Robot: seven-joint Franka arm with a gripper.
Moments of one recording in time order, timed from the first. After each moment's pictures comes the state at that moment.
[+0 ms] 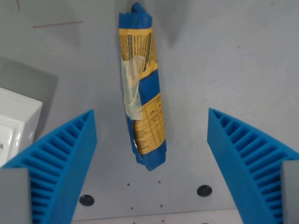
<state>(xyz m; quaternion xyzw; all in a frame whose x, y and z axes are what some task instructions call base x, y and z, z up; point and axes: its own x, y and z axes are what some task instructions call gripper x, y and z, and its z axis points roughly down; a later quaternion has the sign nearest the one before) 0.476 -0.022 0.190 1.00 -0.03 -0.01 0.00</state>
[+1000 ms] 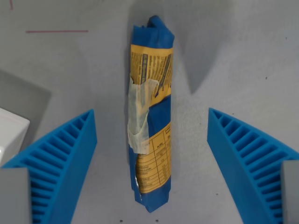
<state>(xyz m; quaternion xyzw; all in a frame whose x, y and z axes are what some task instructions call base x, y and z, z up) 0.480 -0.017 0.146 1.00 0.02 0.00 0.00</state>
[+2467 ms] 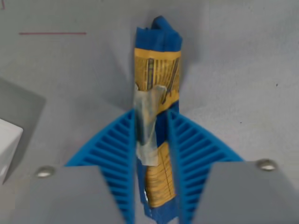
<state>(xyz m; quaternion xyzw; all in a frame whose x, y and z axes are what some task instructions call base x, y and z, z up) 0.480 -0.015 0.128 1.00 0.02 0.01 0.00</state>
